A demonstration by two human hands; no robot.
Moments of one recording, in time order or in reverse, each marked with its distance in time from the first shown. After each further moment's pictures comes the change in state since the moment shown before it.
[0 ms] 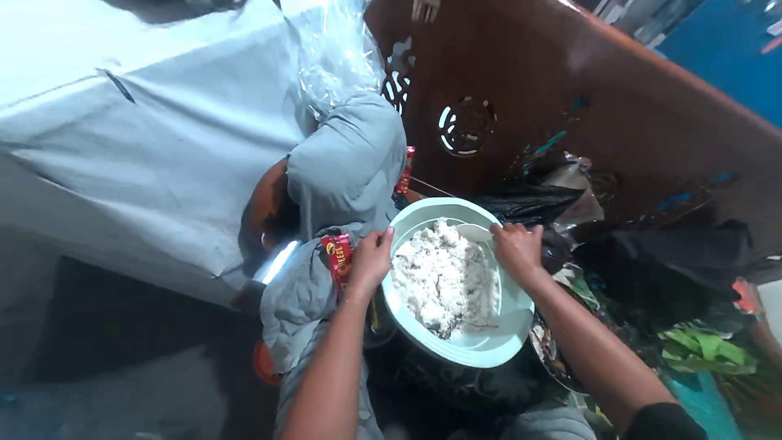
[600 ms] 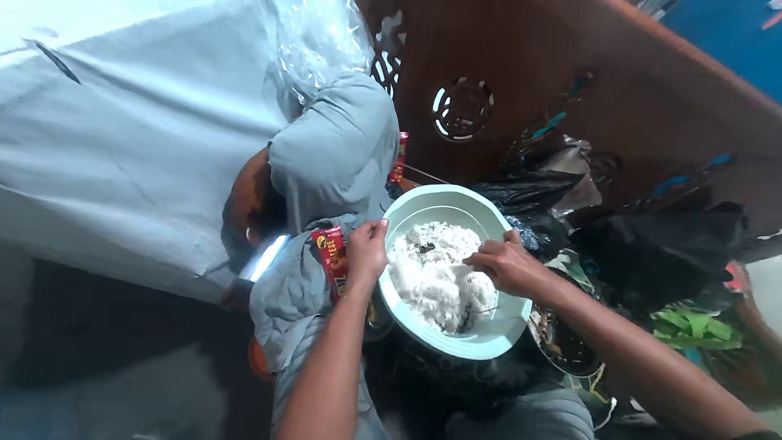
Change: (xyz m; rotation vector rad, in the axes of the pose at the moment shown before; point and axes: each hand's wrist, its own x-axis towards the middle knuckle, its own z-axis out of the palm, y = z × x) left_hand -0.005 0.001 0.010 -0.169 0.109 0.035; right_hand -0.054 -0.004 -0.023 0.167 -0.077 -0.666
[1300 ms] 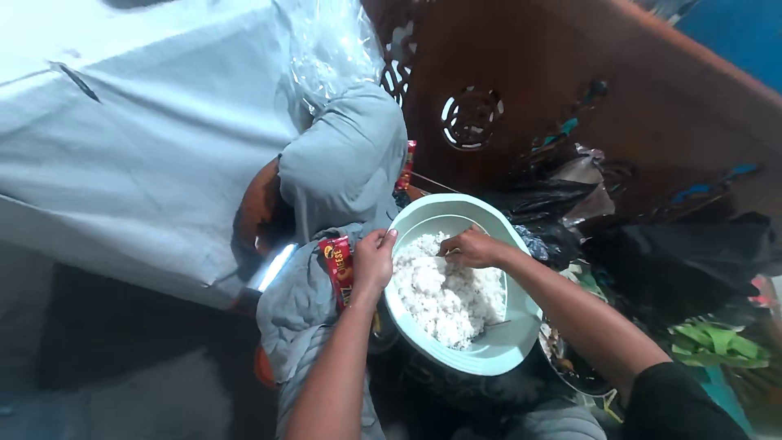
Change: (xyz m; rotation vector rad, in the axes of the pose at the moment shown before) left_hand 0.011 -0.005 0.002 -0.057 -0.021 -0.015; right_hand 0.109 0.033 0.036 0.262 -0.330 0.059
